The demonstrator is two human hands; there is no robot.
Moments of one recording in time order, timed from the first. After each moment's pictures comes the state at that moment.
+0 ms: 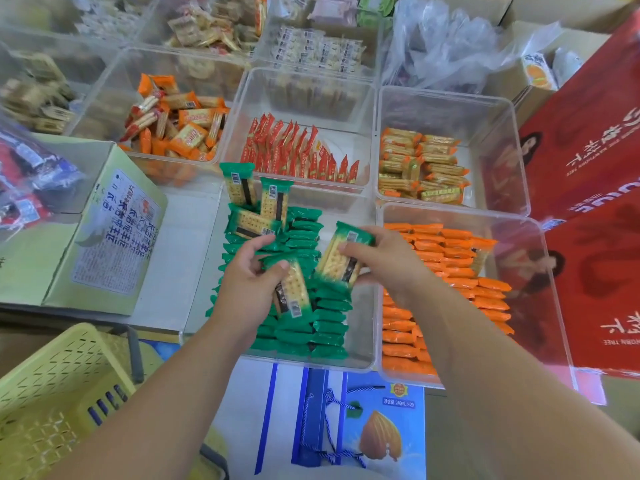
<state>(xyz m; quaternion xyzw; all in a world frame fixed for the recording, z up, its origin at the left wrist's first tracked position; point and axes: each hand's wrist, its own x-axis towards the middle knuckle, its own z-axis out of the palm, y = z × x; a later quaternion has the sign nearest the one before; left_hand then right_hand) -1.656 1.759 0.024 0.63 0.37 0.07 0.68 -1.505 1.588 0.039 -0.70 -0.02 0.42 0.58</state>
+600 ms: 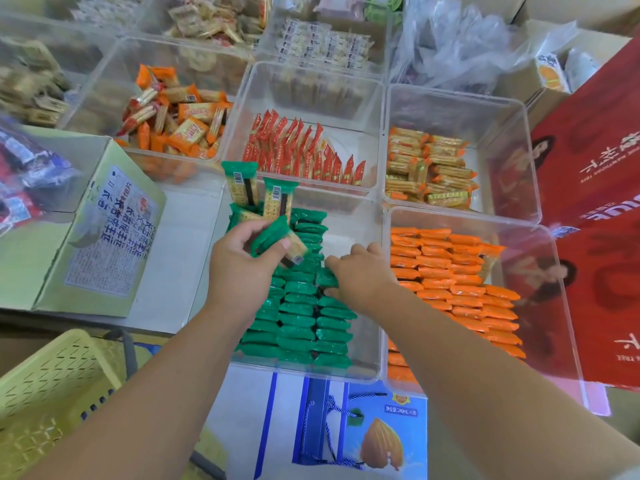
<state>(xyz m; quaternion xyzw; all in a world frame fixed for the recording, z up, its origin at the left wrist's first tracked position) -1.632 1.777 0.031 0.70 0.35 0.19 0.60 -1.504 1.619 -0.022 -0.86 -0.47 0.17 -0.12</state>
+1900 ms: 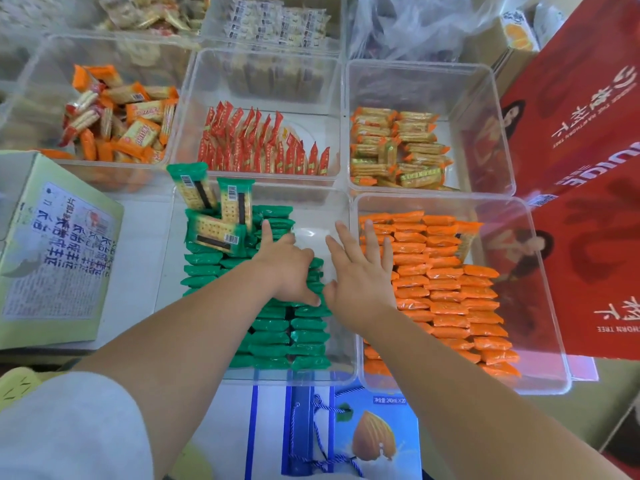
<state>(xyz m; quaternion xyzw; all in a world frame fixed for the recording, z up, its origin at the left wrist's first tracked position) -1.533 1.741 -0.031 0.93 -0.03 -0.36 0.01 -1.524 1.574 -0.035 -0.95 -0.30 0.11 0.05</state>
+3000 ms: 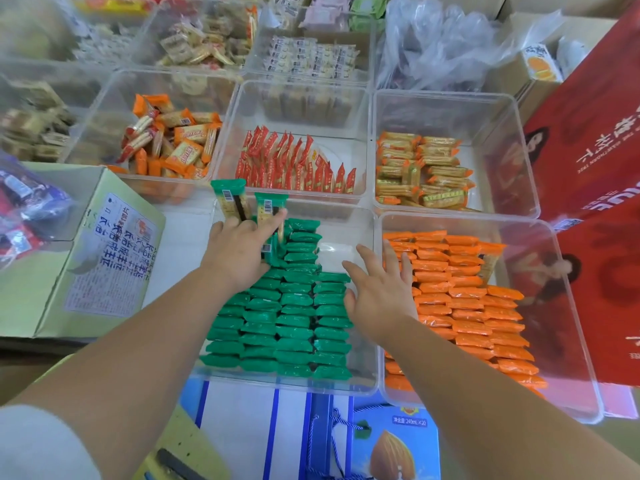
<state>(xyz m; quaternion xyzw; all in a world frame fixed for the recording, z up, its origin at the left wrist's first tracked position) -1.575 1.840 -0.010 0.99 0.13 -0.11 -0.01 -1.522 1.576 -0.035 -0.94 -0.31 0.11 0.02</state>
